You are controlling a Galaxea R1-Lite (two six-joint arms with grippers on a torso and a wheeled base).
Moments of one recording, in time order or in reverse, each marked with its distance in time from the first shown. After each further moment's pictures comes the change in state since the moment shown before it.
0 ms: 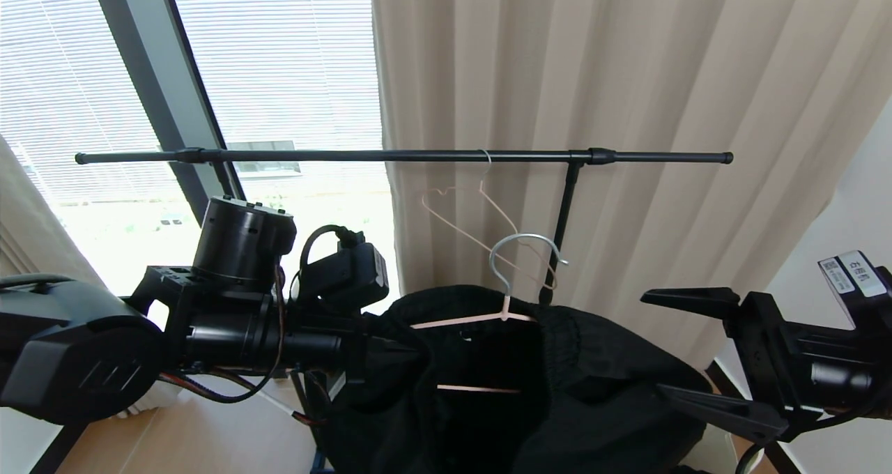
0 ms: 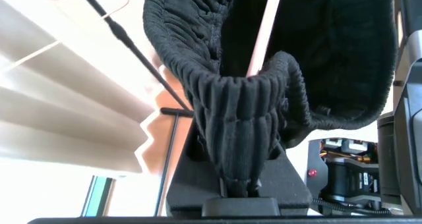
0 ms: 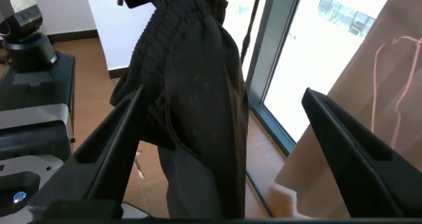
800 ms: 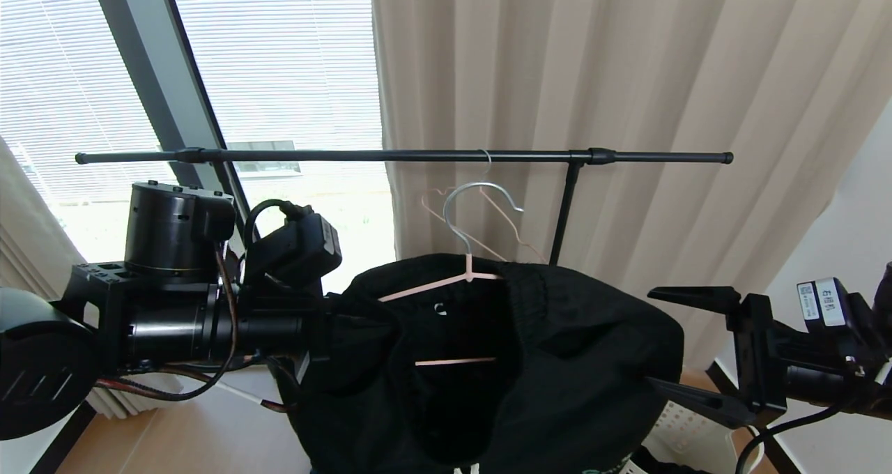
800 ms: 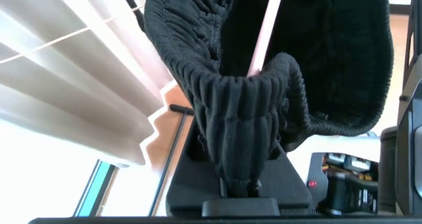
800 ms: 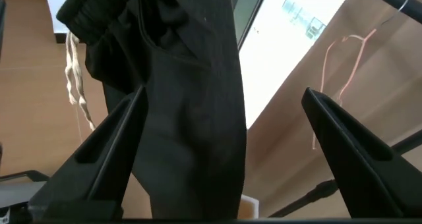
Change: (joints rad) left arm 0.078 -0.088 0.058 -0.076 -0.003 -0.096; right arm -0.089 0.100 0.005 0.002 -0.036 -0.297
